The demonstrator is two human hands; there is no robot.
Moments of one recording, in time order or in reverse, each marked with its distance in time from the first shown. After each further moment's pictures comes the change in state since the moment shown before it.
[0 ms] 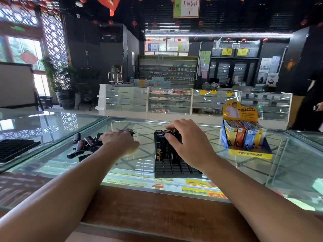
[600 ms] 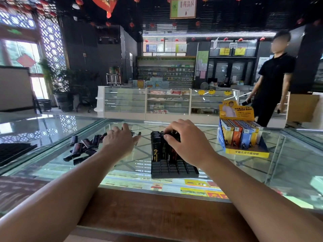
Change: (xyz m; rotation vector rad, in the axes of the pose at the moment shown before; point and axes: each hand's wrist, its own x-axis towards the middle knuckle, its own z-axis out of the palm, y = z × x) left_hand 0.004 0.007 0.006 -0.232 0.184 0.066; right_hand 0.003 0.004 -0.007 0.051 -0.059 0.039
